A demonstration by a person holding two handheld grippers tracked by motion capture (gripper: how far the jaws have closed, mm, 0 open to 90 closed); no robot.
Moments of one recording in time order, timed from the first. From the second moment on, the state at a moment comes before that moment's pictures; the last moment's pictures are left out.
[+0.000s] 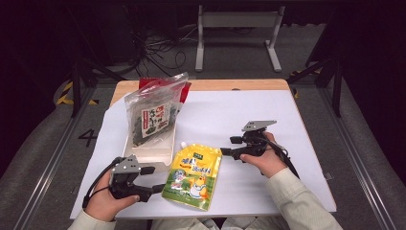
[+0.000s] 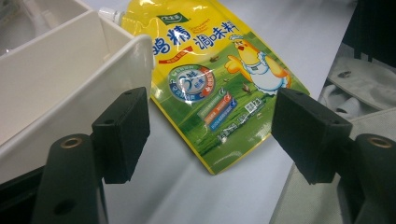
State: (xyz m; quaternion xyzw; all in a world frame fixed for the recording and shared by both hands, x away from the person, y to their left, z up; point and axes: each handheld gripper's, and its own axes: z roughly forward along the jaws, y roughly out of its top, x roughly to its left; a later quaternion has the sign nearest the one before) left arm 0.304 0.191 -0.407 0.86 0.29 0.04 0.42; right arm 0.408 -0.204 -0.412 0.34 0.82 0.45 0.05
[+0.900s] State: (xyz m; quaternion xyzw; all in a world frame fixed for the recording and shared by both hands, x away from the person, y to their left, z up) left arm 0.307 0.179 -0.435 0.87 0.27 0.00 0.41; right arm 0.415 -0.168 -0.438 0.36 0.85 0.39 0.02
